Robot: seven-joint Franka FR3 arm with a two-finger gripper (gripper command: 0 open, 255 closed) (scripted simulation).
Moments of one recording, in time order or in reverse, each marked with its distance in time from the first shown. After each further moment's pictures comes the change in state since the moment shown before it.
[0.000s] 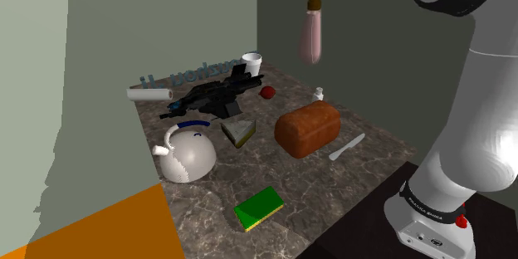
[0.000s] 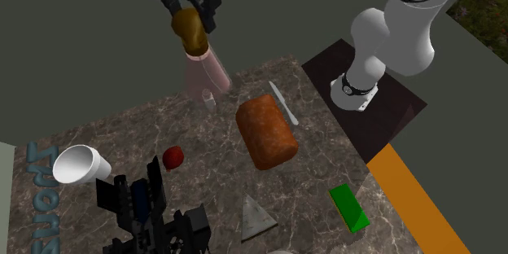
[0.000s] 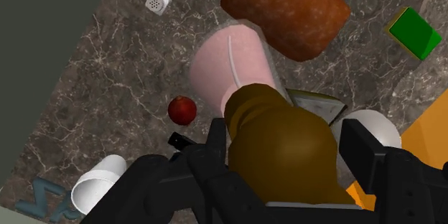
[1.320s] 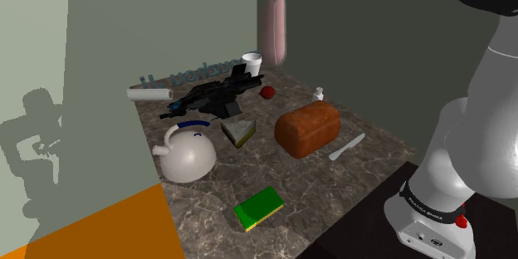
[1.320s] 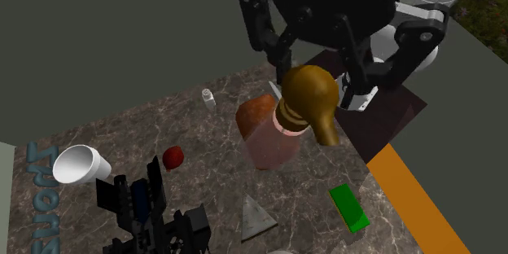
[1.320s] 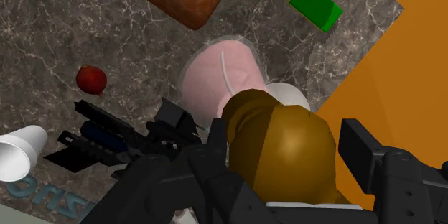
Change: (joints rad) arm 0.317 -0.114 0.197 0.075 -0.036 -0.090 0.522
